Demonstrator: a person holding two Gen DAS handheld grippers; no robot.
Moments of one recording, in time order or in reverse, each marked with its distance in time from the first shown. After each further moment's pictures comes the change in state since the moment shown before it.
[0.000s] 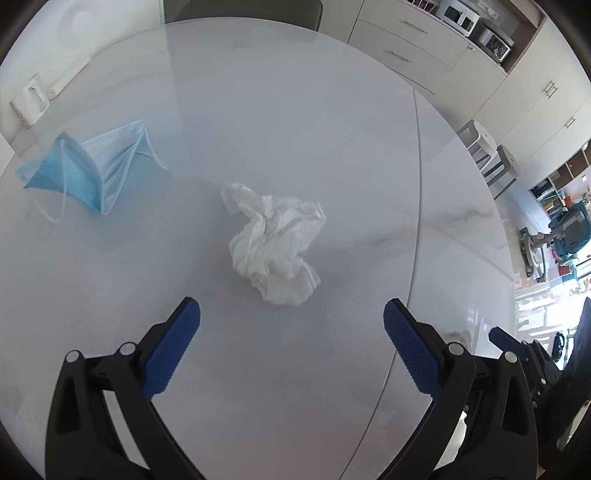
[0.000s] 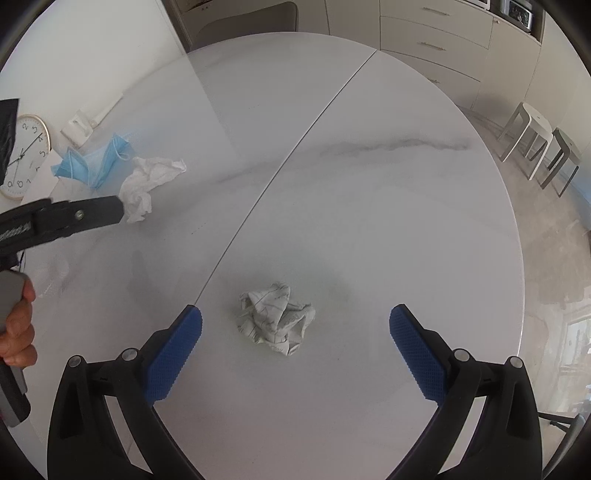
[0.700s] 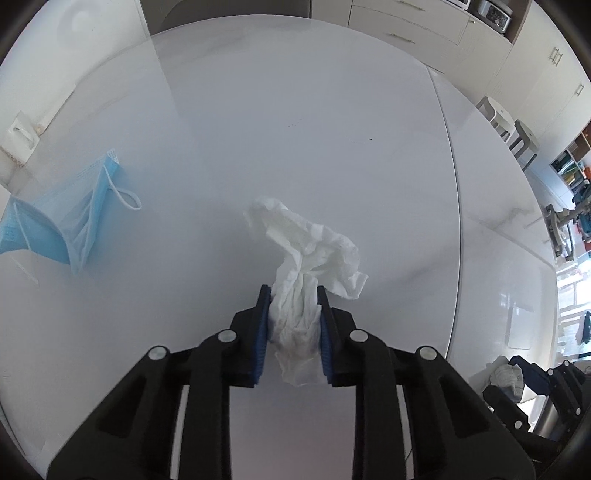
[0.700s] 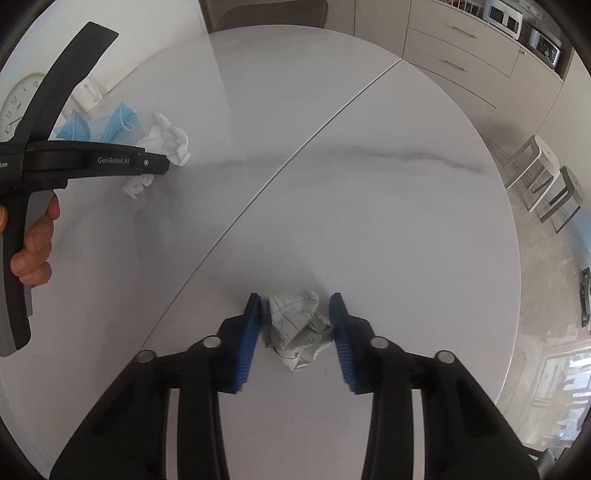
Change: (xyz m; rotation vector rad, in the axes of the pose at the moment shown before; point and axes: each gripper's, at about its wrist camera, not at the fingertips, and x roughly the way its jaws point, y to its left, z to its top) left arm 0.051 -0.027 0.037 0.083 0.010 0.100; right arm 0.008 0.010 0.000 -0.153 0.019 -0.041
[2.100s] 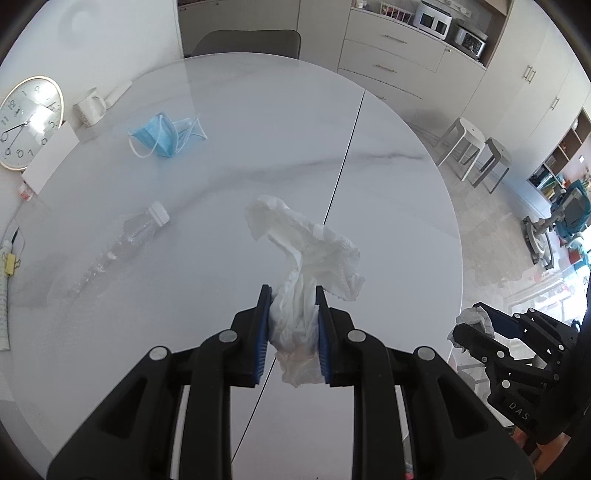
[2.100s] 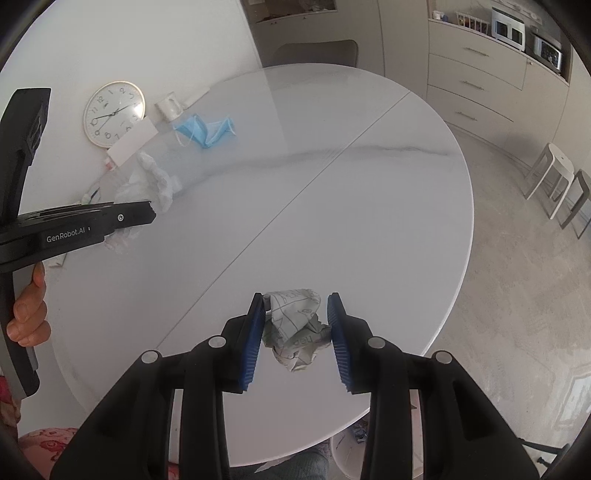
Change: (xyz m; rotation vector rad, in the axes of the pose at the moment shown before) left arm -0.206 -0.035 -0.201 -0.064 -0.111 -0.018; right arm -0.157 0.013 -0.117 -0.043 -0.112 0.190
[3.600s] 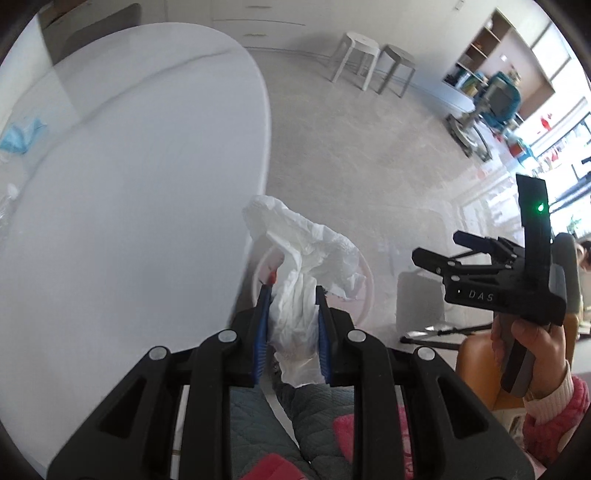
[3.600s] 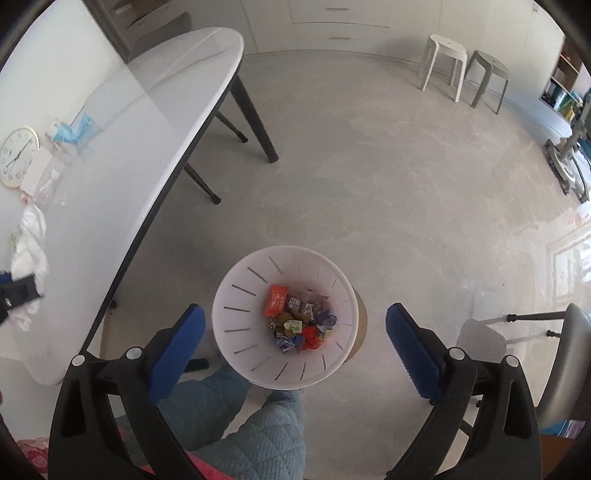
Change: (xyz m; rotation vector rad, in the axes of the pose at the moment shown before) left arm 0.003 -0.218 -0.142 0.349 0.222 -0.260; right arm -0.064 -0.185 -0.196 0.398 0.121 -0.237
